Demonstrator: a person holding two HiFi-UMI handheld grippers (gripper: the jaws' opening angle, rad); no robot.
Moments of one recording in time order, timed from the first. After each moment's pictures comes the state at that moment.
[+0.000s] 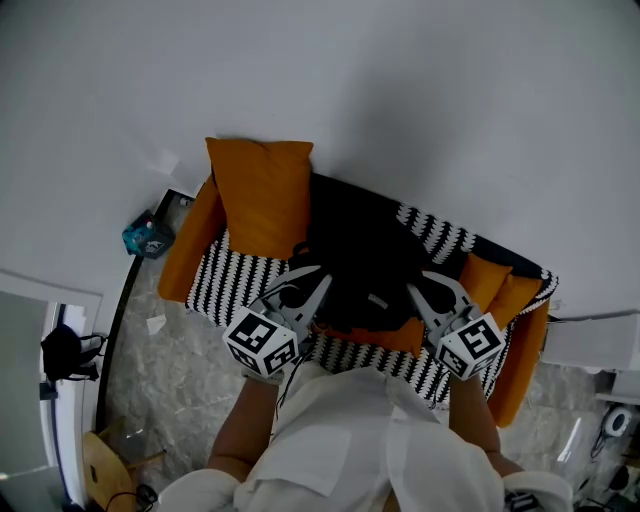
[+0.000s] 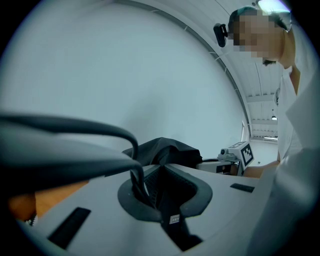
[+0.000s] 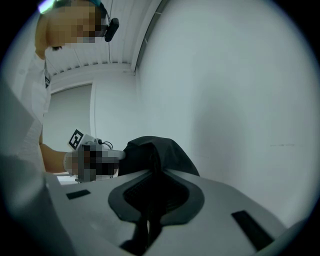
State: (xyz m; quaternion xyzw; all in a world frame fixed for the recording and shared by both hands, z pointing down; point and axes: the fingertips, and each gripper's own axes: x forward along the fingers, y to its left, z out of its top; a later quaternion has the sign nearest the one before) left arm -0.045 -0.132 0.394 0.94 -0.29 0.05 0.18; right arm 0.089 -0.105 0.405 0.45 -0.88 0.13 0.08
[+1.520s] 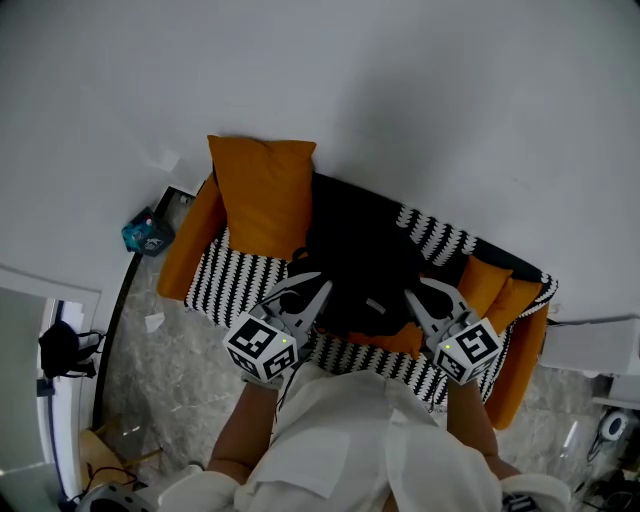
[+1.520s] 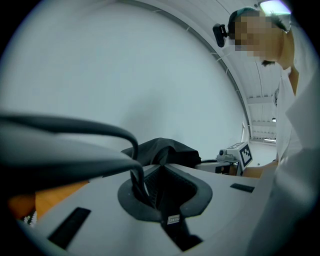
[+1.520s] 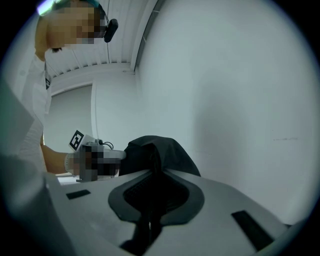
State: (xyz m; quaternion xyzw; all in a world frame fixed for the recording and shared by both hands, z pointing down) left arm -0.050 -0.125 0.400 0.94 -0.29 0.05 0.19; right arm 0.081 -0.099 0.412 0.44 -0.88 0.14 0.08
